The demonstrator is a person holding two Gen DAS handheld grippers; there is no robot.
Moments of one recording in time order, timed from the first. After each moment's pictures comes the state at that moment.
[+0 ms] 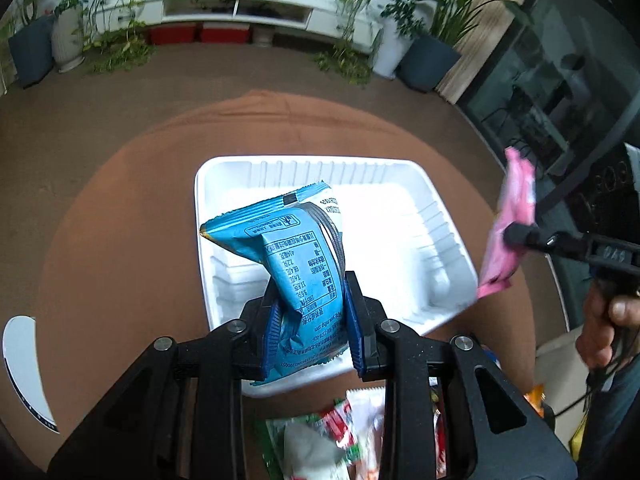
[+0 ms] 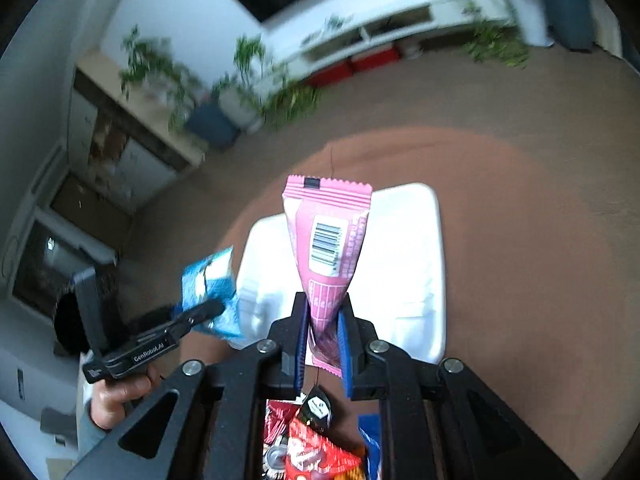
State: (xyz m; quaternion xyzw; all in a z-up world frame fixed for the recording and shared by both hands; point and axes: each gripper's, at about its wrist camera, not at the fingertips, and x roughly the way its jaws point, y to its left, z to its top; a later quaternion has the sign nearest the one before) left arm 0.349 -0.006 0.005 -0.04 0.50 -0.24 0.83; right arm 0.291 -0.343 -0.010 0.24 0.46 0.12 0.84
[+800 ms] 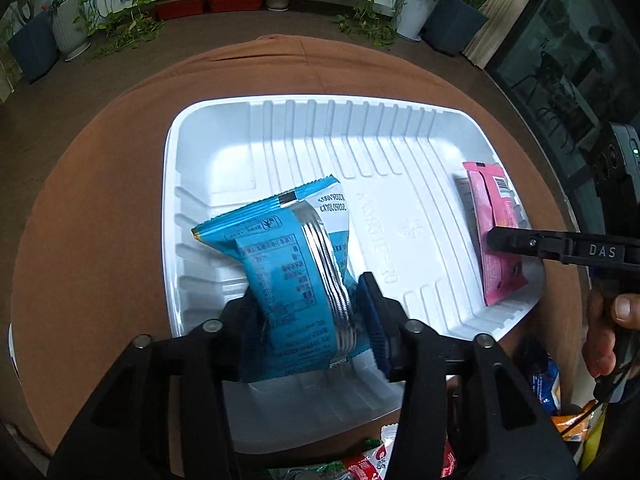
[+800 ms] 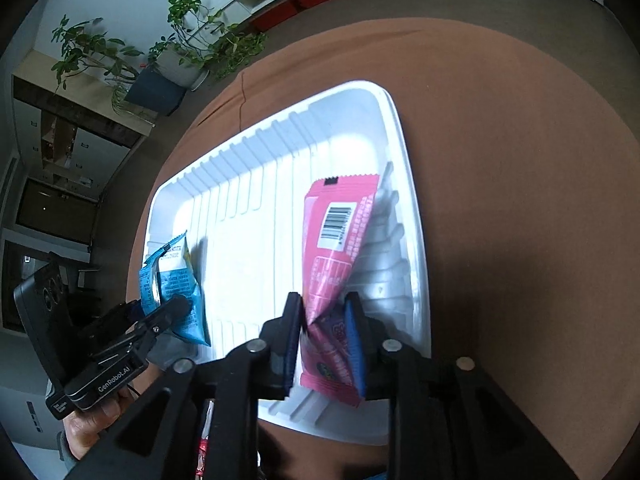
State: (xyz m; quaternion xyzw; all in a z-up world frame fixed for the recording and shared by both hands) left arm 0.389 -0.058 -0.079 0.01 0.54 -0.20 0.81; right arm 0.341 -0.358 -0.114 0.27 0.55 0.07 0.79
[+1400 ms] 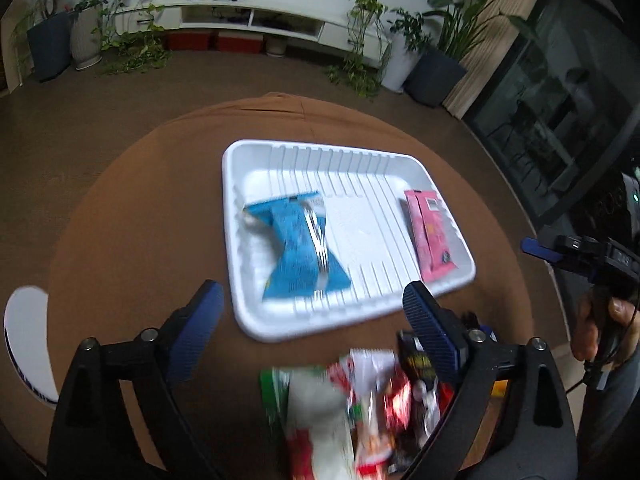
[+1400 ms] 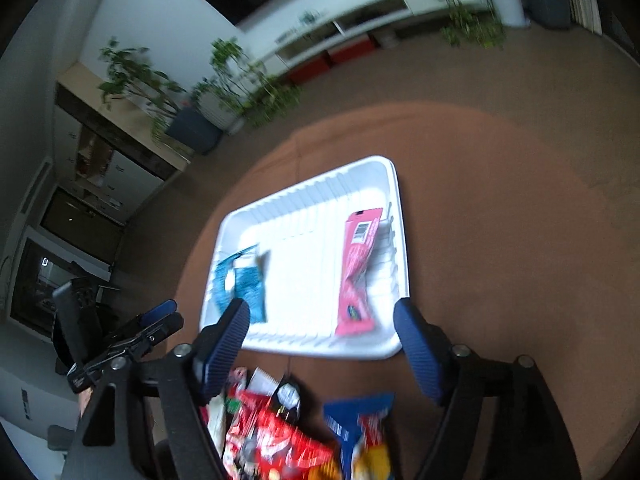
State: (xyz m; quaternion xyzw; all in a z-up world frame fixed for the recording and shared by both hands) left arm 0.296 0.013 -0.008 -0.06 0.47 -0.22 0.85; right arm 0.228 -0.372 -0.023 0.26 0.42 0.10 0.86
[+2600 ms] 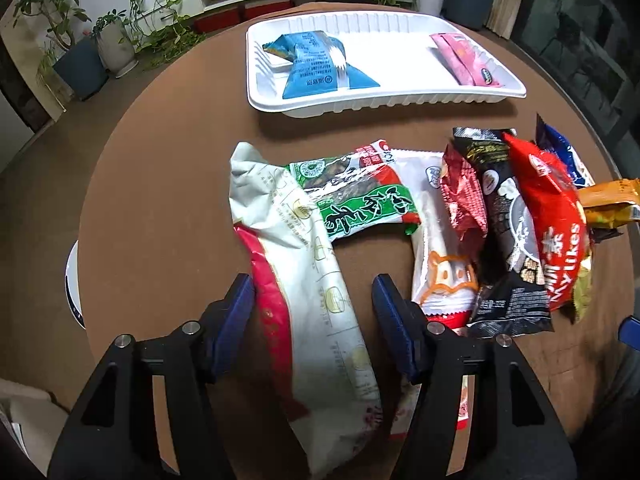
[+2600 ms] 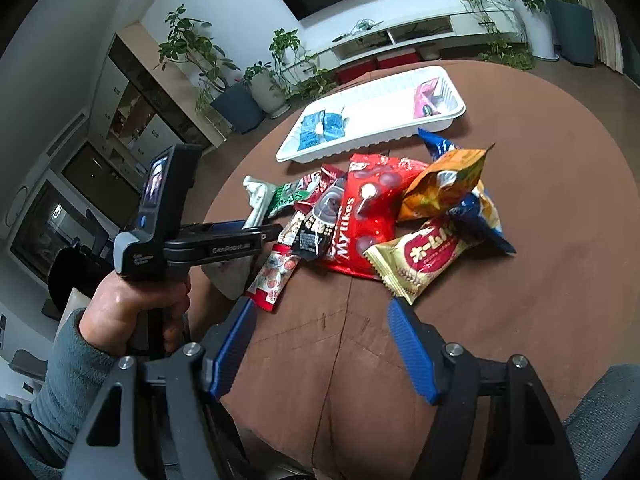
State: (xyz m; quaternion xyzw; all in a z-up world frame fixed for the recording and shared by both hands) left arm 0.184 -0.008 -0.088 0.10 0.52 -0.12 0.84; right arm 0.026 -0.239 -0.089 0.20 0.40 0.14 0.88
